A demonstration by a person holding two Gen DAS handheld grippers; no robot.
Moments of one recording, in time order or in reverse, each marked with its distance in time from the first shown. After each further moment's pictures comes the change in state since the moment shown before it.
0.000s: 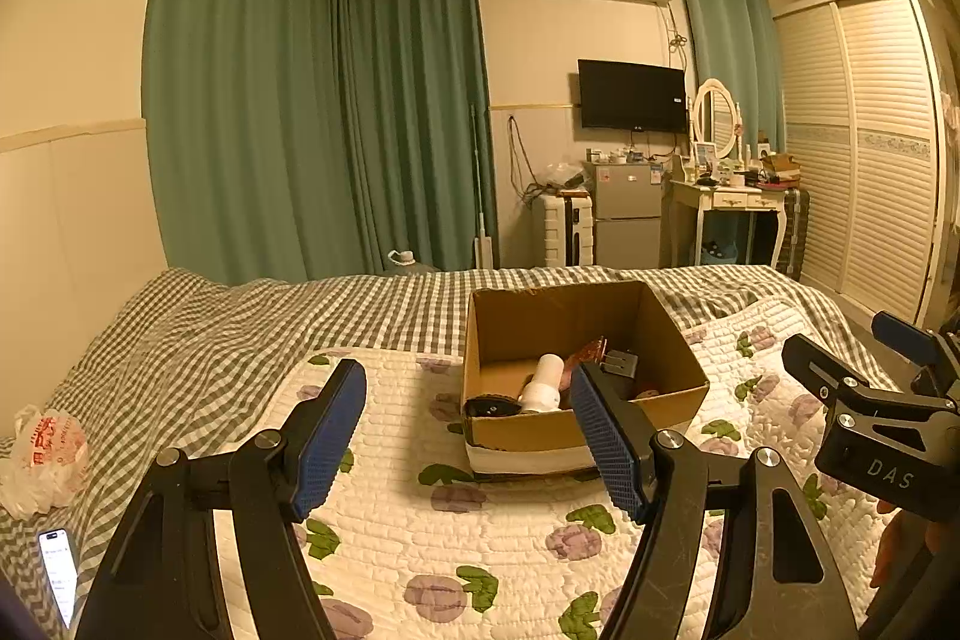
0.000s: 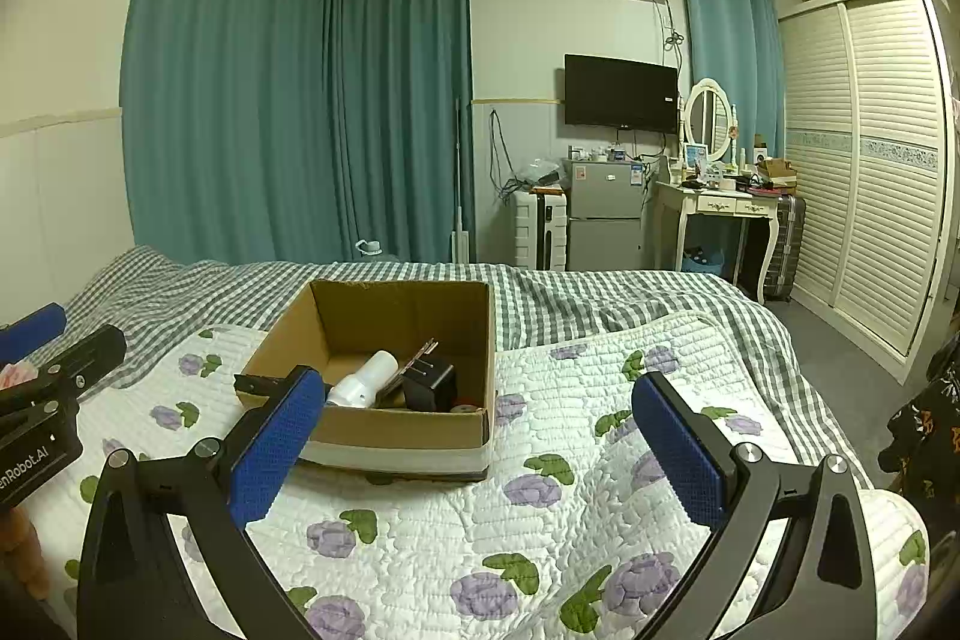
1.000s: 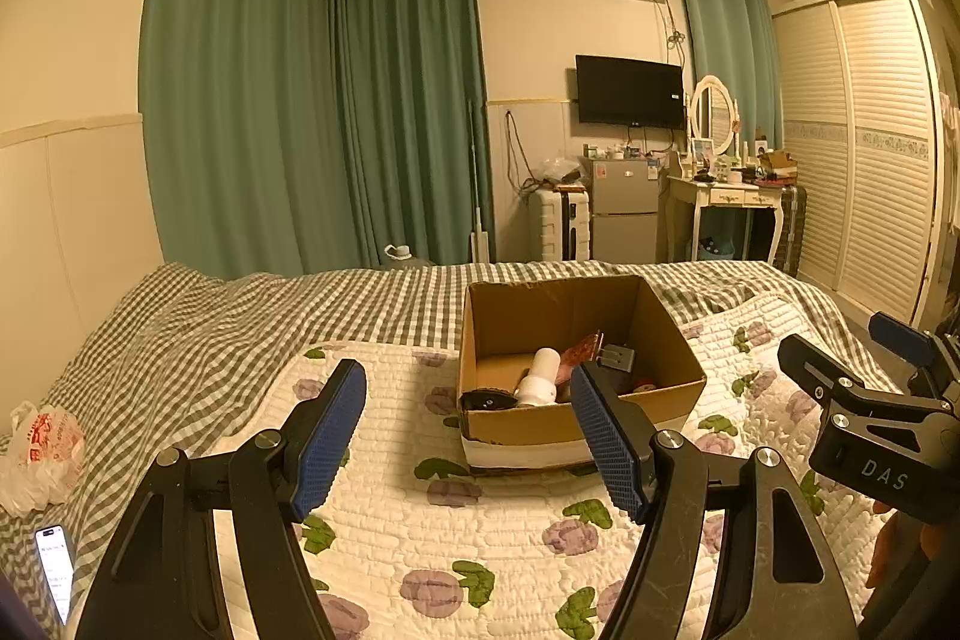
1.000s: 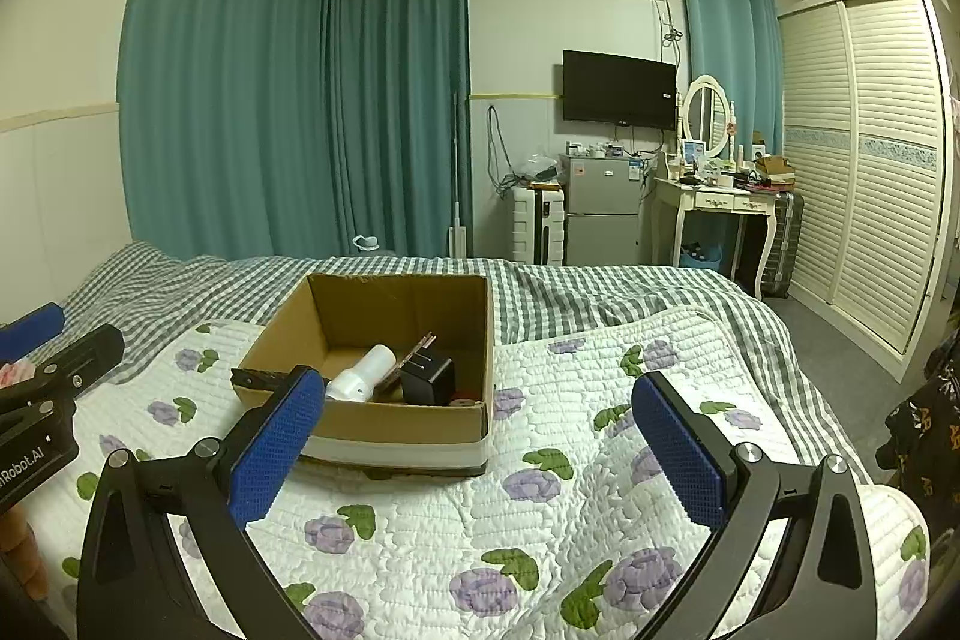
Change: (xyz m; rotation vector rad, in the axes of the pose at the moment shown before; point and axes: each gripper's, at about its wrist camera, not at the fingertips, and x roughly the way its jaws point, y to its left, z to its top) left arm 0.005 0.002 -0.003 -0.003 0.017 -0.012; right arm 0.000 0.001 -0.002 0.002 0.009 -0.005
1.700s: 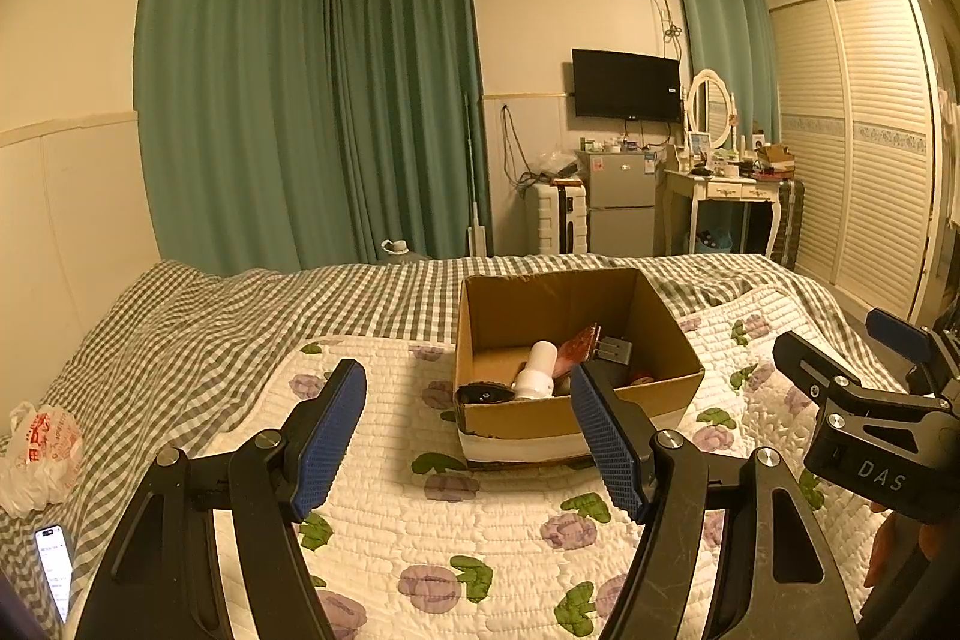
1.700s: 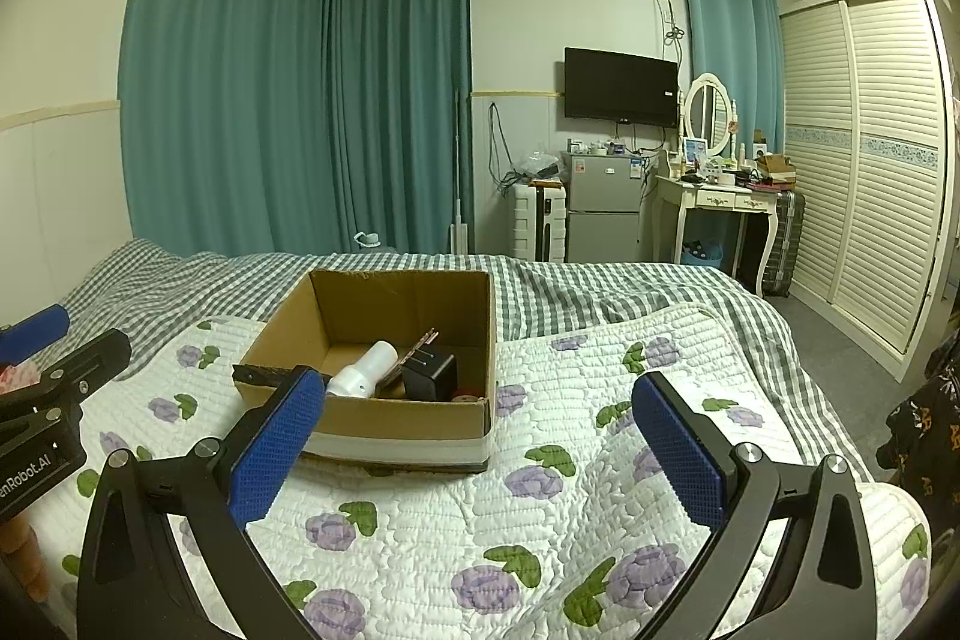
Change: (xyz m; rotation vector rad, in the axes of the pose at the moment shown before) left arm 0.001 0.000 -0.003 0.005 0.011 -0.008; right arm 0.000 0.002 -0.001 -0.002 0.006 0.001
